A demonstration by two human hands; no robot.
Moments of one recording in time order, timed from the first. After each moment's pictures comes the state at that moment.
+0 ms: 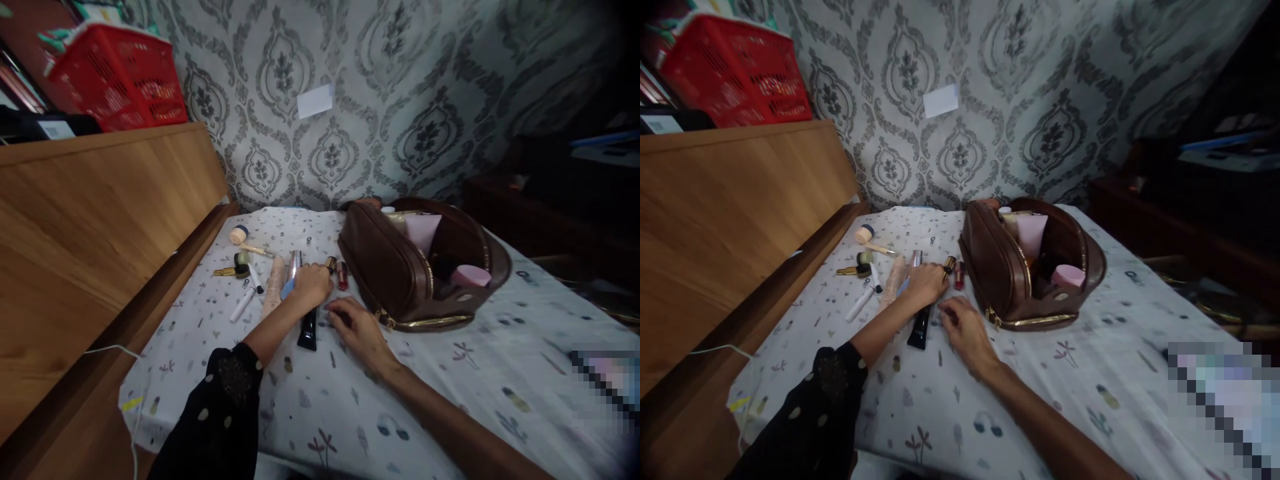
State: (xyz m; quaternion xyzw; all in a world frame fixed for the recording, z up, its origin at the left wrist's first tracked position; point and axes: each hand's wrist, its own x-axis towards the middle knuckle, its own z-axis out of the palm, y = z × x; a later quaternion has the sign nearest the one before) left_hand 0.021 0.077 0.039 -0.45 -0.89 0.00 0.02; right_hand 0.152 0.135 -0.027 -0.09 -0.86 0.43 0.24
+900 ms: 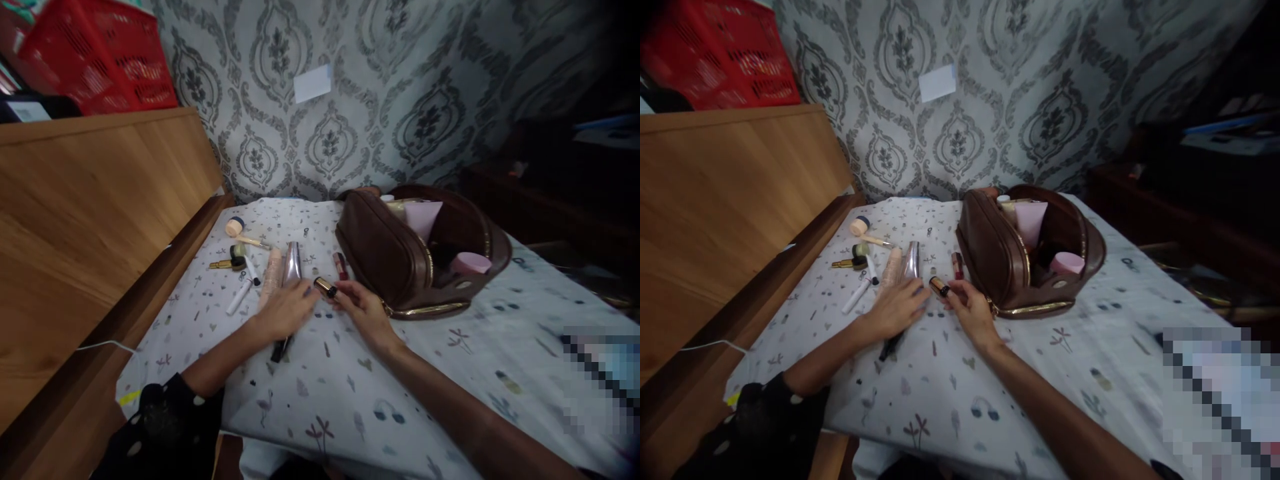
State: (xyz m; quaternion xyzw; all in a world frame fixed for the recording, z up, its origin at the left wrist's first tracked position) left_hand 0.041 -0.013 0.035 -0.62 -0.78 0.04 0.05; right_hand 0.143 0.146 -0.035 -0.18 -0.67 0.69 0.23
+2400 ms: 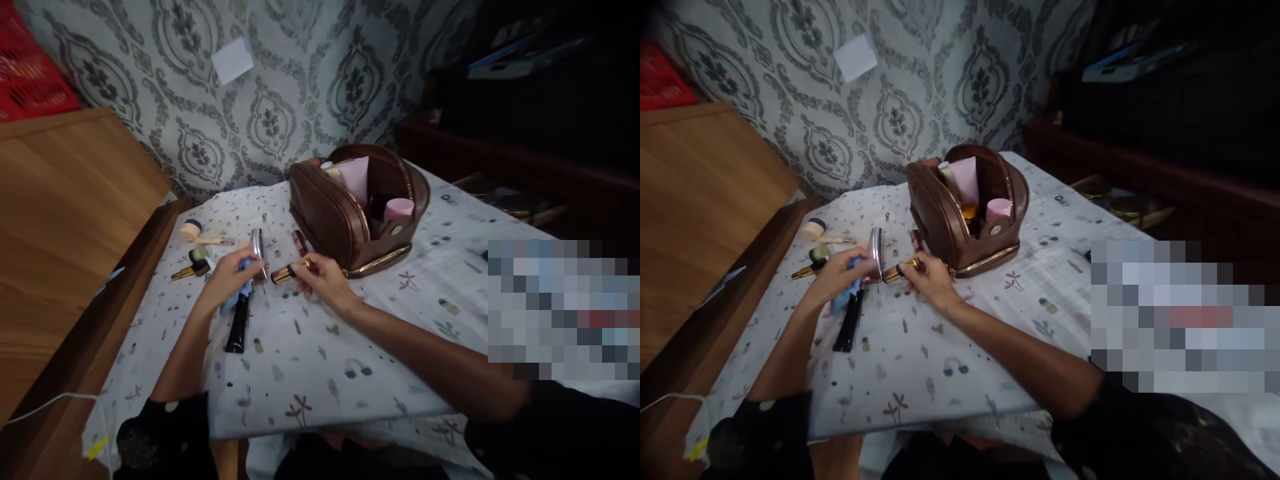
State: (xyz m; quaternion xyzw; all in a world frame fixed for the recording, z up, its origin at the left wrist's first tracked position) left_hand -0.001 -0.006 0.058 -0.48 -0.82 -0.28 -0.10; right_hand 0.147 0.141 -0.022 -0.13 -0.65 0.70 0.25
